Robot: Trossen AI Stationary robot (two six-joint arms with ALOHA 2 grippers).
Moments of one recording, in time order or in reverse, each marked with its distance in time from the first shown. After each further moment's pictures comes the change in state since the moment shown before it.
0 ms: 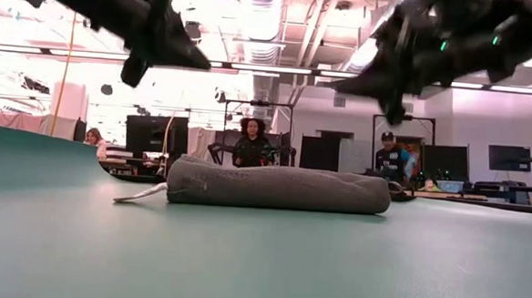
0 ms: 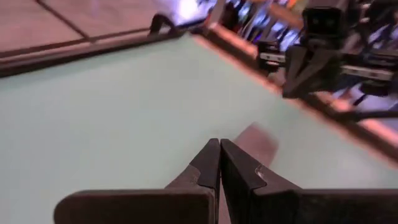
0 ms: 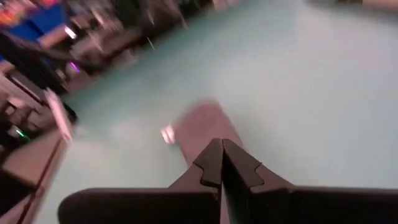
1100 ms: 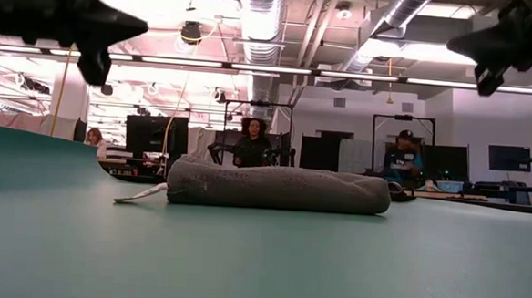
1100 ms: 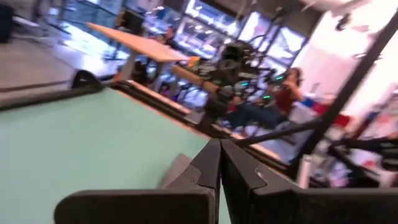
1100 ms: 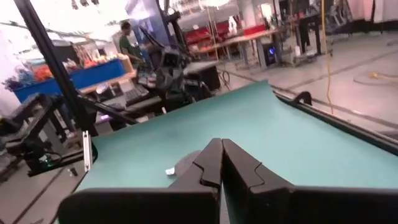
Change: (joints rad) left arm -0.020 -0.746 -0.413 0.152 0.235 0.178; right arm -0.059 -1.227 -0.166 -0.735 0.029 -0.204
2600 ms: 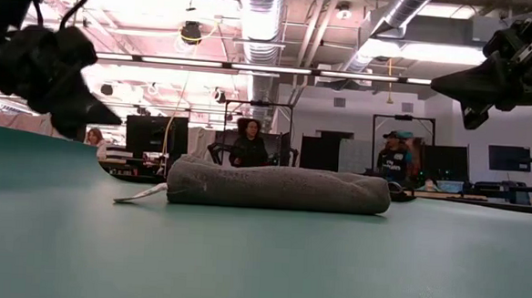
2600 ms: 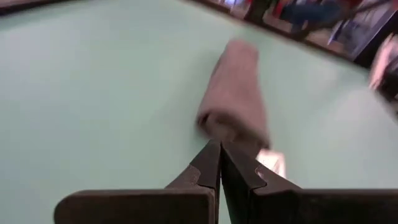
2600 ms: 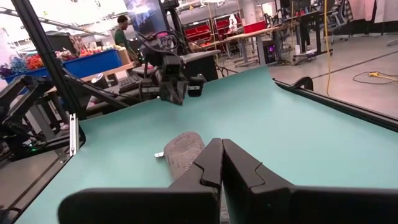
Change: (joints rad) left arm -0.002 -0.007 -0.105 -0.341 0.032 -0.011; right arm -0.003 0.020 -0.266 0.270 0.000 -0.031
